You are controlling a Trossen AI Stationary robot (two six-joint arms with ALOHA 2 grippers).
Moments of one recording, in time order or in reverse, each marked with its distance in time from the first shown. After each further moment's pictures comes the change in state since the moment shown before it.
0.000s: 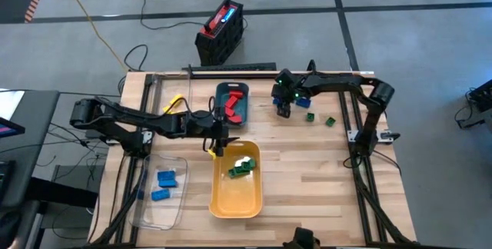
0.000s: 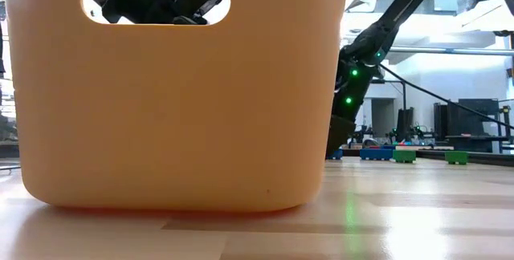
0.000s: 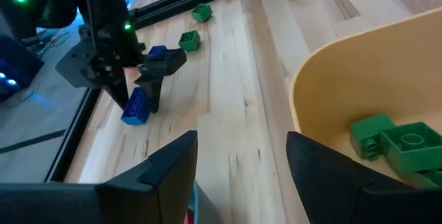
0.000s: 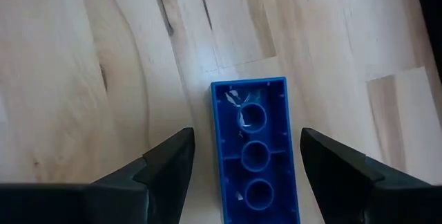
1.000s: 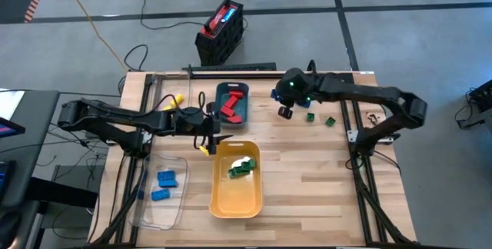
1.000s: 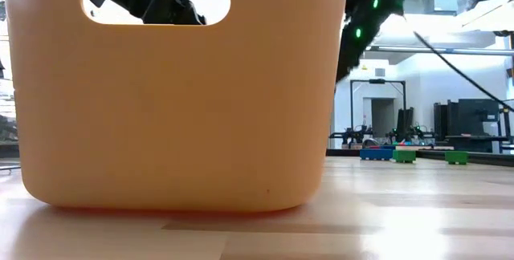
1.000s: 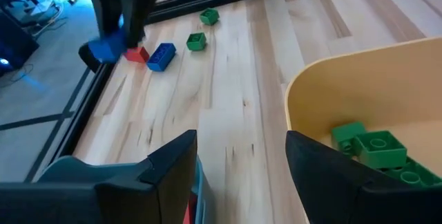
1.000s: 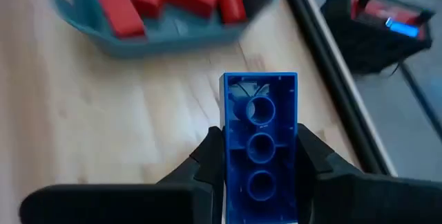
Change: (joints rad) left arm -0.002 -0.159 0.000 -0.153 -0.003 -0.100; right arm 0.188 -0.368 0.027 -0.159 0.091 0.187
